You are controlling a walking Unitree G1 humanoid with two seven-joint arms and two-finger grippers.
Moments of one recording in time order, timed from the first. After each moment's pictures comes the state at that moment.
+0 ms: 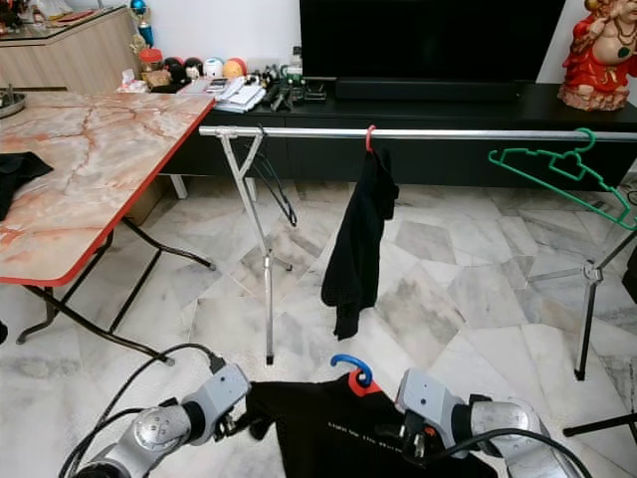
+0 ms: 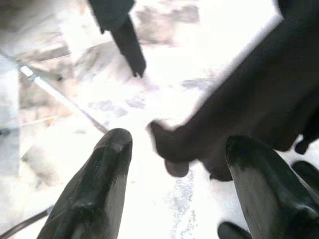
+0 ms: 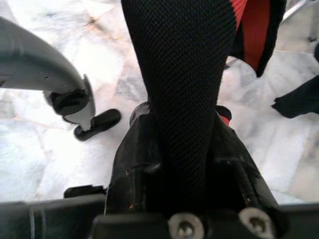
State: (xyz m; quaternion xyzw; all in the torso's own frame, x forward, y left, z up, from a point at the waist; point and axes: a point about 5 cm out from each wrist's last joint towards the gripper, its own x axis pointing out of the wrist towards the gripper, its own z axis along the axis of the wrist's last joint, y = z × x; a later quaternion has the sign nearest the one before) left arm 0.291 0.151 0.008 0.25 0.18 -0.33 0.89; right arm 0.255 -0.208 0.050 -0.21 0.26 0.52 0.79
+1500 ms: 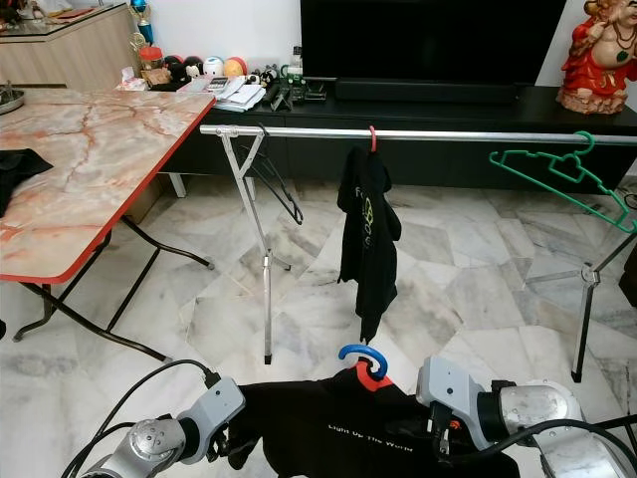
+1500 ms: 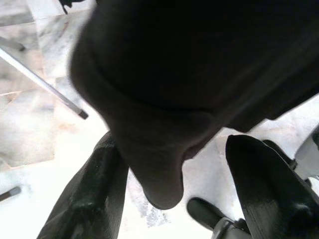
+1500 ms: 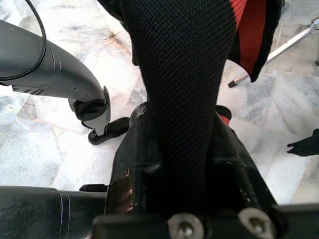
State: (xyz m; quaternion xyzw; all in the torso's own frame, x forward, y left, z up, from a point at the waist) left arm 0.279 0.150 -0.007 0.23 0.25 -0.35 0.87; right arm 0.250 -0.219 0.098 -0.20 0.23 0.55 0.77
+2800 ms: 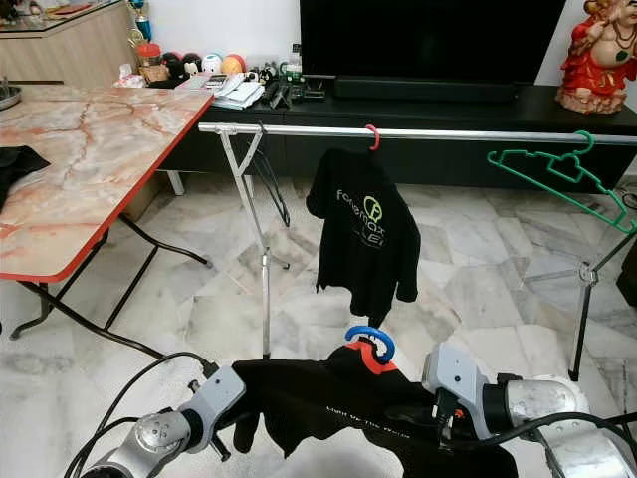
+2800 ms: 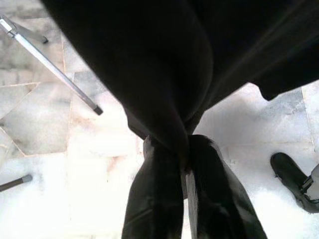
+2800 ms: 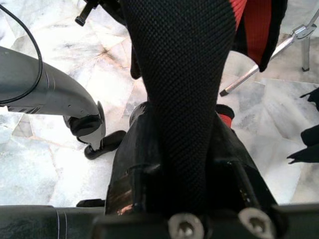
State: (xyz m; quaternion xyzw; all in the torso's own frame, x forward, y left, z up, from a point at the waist) left arm 0.286 0.150 -0.004 0.22 0.25 -0.30 0.89; right arm 0.253 -0.220 0.106 -0.17 0.21 0.54 0.79
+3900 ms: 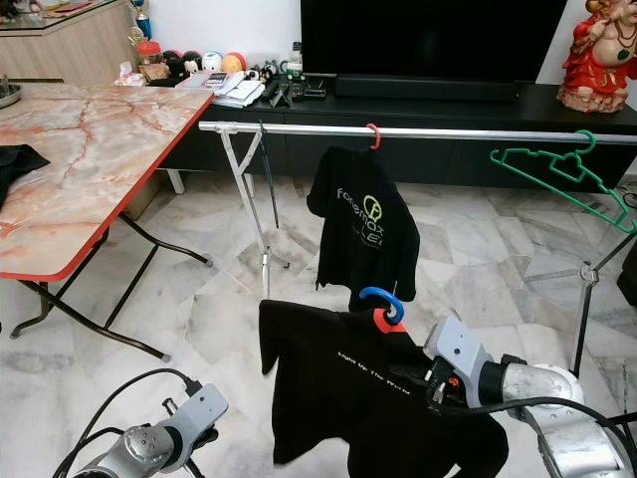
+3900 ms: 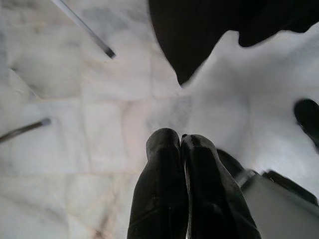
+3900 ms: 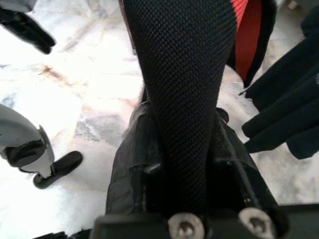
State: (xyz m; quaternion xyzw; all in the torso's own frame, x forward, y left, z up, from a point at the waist) left arm 0.276 0.175 -0.021 0.27 0.33 -0.25 0.87; right arm 0.275 -0.225 0.111 -0.19 0.17 0.45 0.86
